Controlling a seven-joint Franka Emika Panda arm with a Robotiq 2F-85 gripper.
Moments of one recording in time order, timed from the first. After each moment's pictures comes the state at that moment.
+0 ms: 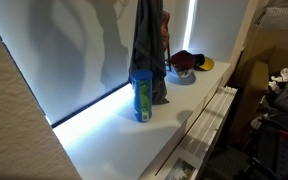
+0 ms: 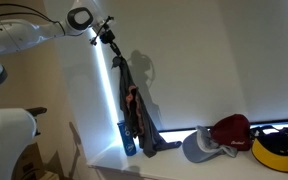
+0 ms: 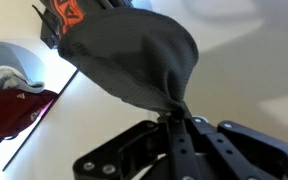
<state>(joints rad) 1.67 0.79 -2.11 -1.69 1.00 1.84 0.35</state>
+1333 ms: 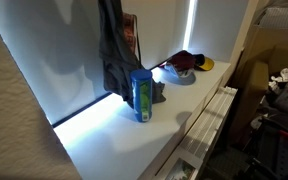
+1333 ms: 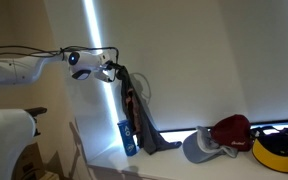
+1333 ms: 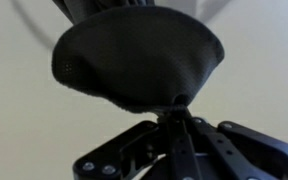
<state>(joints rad) 1.76 0.95 -1.73 -1.86 2.23 2.91 -0.78</state>
